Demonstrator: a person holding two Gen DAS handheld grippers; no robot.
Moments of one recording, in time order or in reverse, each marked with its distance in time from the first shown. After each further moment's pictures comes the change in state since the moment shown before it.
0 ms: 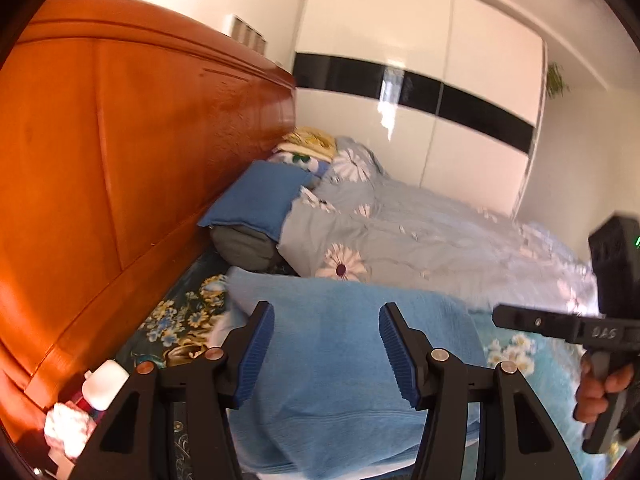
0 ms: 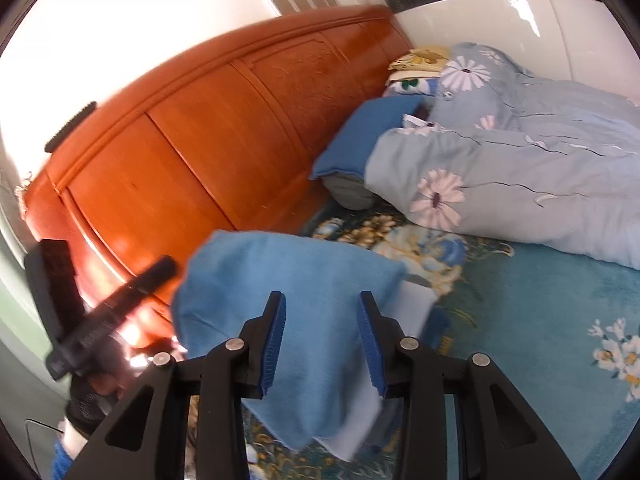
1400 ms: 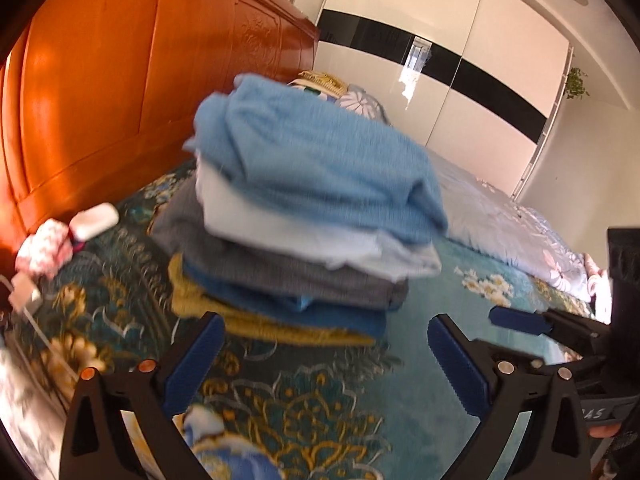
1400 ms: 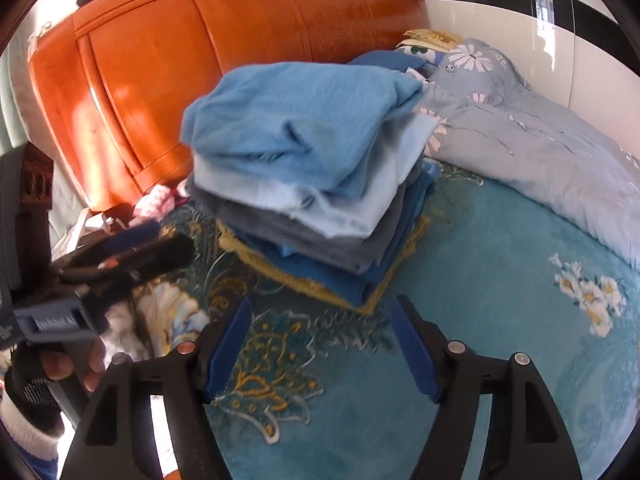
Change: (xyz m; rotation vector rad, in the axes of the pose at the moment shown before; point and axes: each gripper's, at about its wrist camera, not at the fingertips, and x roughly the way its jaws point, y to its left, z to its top) left arm -0.076 -0.049 -0.167 -0.159 0.129 0.019; right arm -0.029 0.050 -0.168 -0.228 0.156 -0.217
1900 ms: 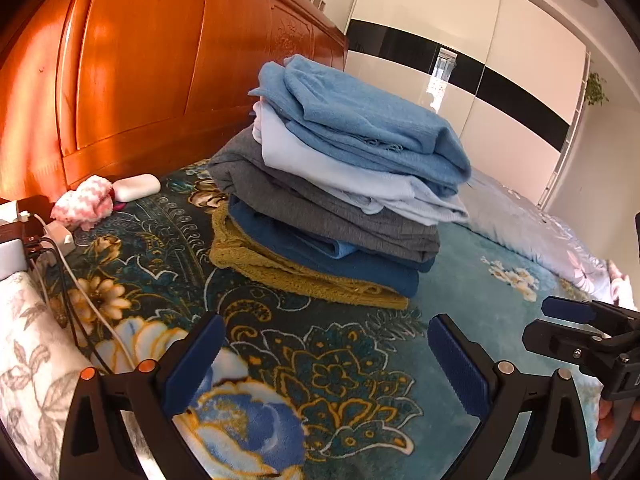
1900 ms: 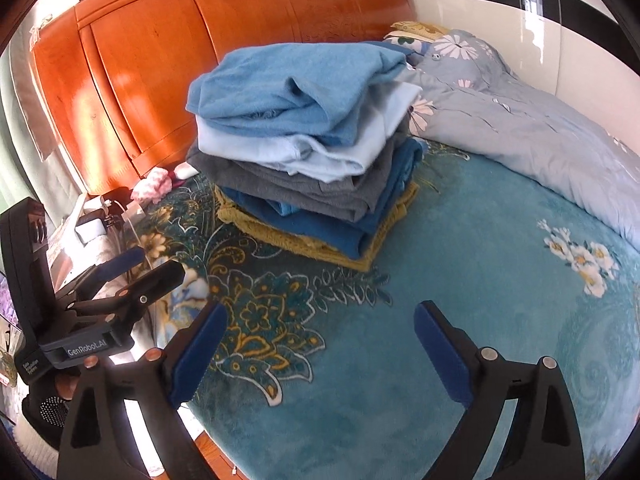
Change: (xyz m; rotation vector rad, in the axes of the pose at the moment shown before) left arm -0.016 0.010 -0.063 -0.028 -0.061 0.098; right arm -0.012 0.001 -0.045 0.039 0.014 -0.030
